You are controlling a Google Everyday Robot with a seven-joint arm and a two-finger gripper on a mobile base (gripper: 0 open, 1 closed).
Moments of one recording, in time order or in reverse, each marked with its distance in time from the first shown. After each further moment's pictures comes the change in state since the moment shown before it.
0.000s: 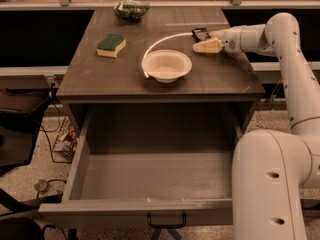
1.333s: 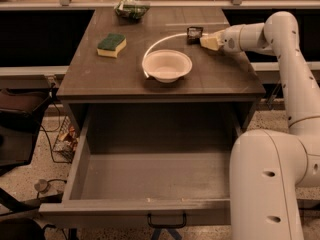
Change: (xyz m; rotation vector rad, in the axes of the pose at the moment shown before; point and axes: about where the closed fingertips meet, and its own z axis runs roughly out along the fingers) arm -0.006 0.001 0.000 -0.002 -0.002 0.001
